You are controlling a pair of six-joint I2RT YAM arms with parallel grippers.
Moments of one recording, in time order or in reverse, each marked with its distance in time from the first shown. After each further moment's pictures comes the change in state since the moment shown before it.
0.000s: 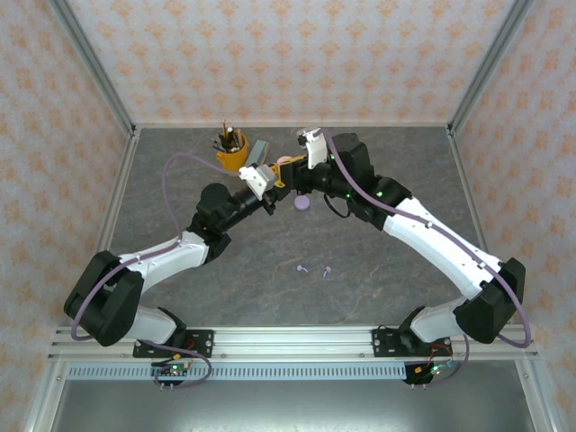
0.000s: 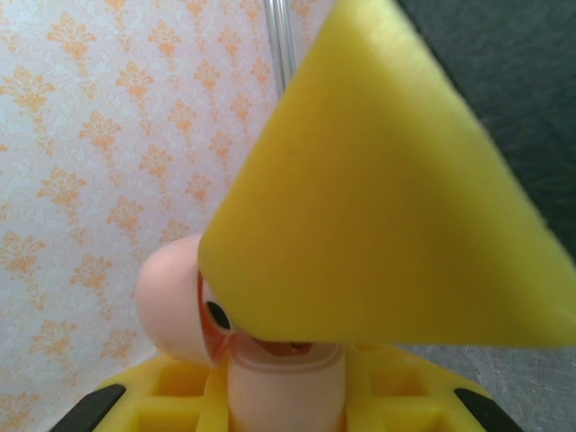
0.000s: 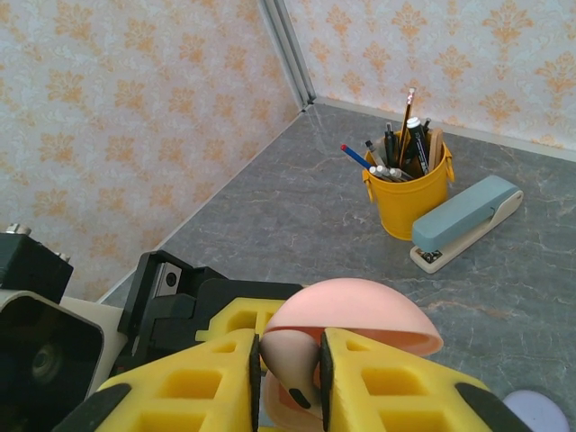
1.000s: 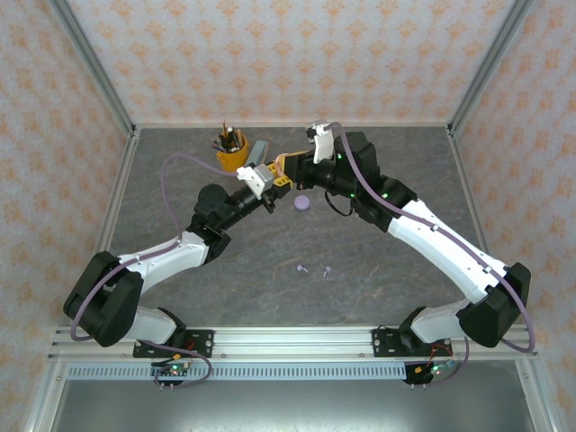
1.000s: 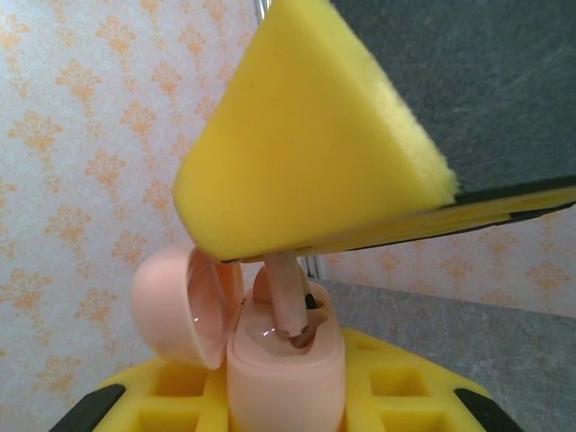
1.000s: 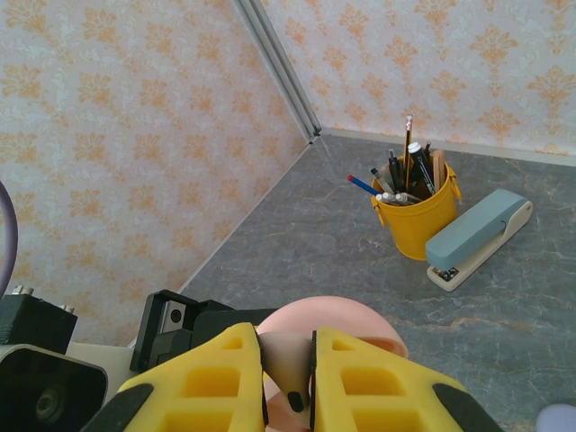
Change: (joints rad) left arm -0.001 -0.002 0.000 0.060 0.008 0.008; right arm -0.008 -0.031 -0.009 0.058 0.016 0.119
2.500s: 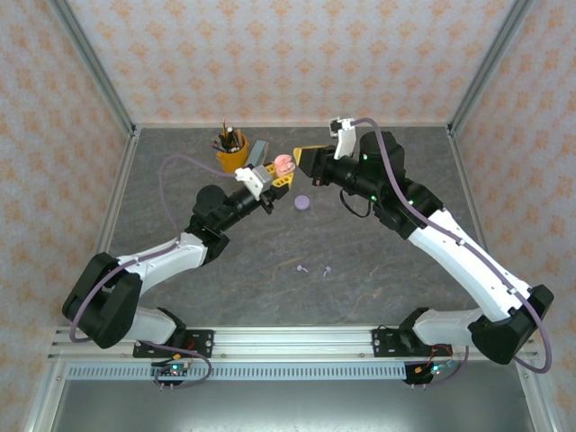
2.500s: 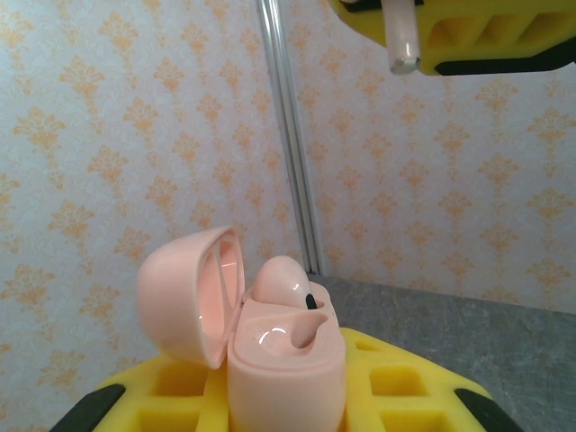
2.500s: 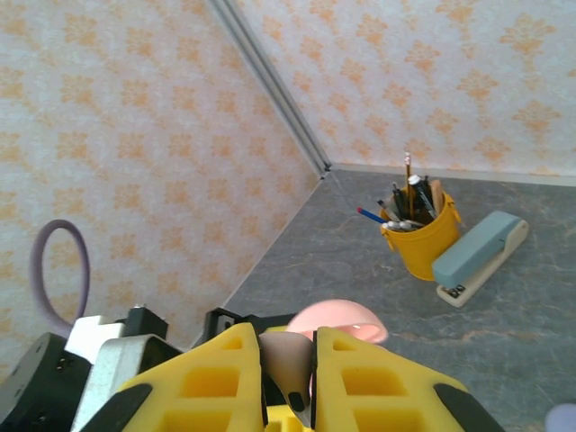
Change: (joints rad) left arm 0.006 -0.008 -0.013 0.000 0.002 0.001; right arm -0.027 -0.116 0.006 -0.030 -0.013 0.080
